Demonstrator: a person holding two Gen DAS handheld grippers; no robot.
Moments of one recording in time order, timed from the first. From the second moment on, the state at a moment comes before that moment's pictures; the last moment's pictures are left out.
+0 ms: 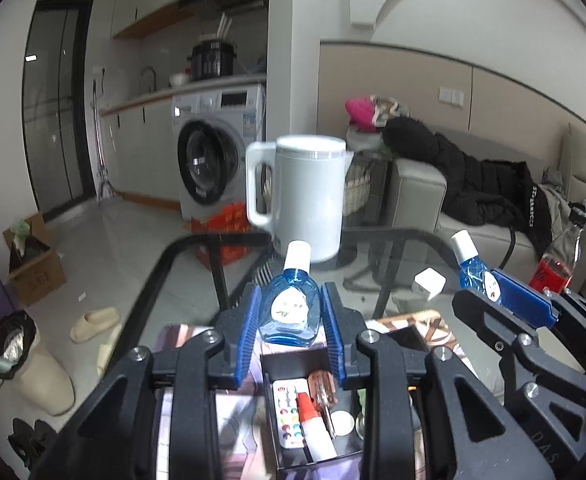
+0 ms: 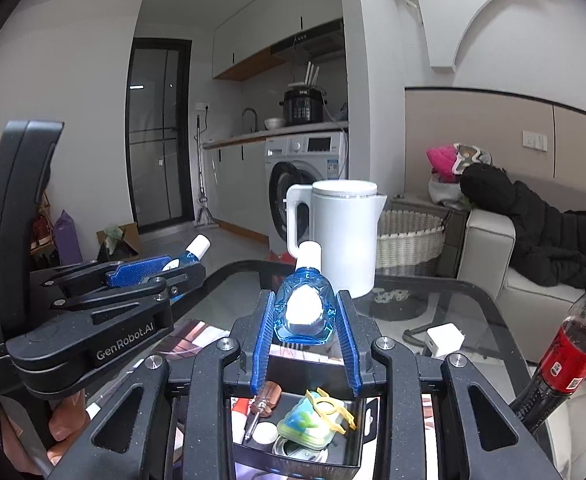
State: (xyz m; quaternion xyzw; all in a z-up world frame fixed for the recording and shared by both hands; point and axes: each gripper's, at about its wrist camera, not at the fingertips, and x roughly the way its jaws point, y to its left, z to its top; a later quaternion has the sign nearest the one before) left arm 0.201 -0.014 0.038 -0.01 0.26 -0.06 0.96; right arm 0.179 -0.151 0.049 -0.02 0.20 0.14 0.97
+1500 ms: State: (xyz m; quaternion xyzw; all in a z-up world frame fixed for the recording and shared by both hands) left arm 0.246 -0.043 -0.054 0.02 0.51 -0.10 0.85; right arm 0.230 -0.162 -0.045 0.00 0.48 0.14 0.87
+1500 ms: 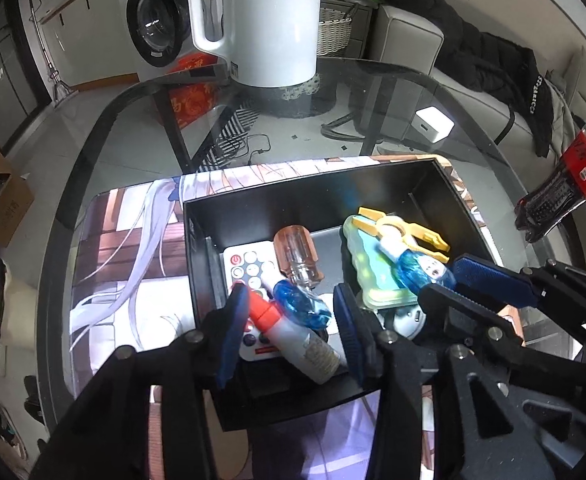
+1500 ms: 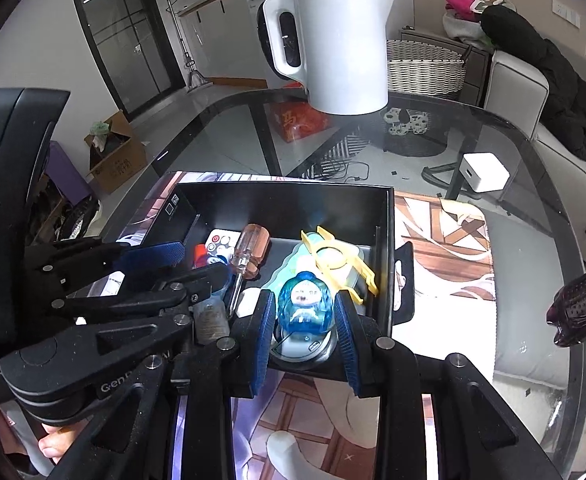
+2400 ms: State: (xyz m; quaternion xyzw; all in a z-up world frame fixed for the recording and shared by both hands) left arm 0.137 -0.014 0.029 -0.02 0.22 -0.04 0.97; right arm 0.118 -0.185 0.022 0.04 0.23 0.14 0.96
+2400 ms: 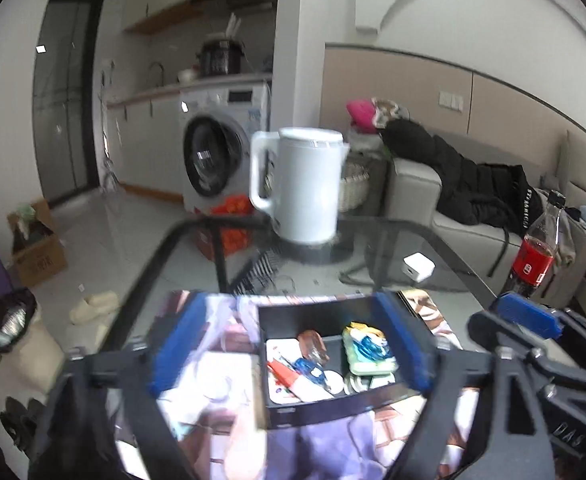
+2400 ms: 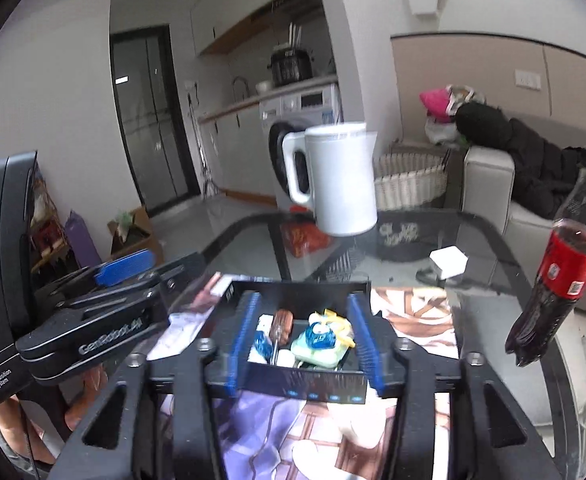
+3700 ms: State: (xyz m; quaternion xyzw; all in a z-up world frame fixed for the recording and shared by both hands) left arm 0.067 -0.009 -0.008 0.00 0.18 -0.05 0.98; right arm 0.055 -0.198 -0.001 0.02 0.15 0.10 0.98
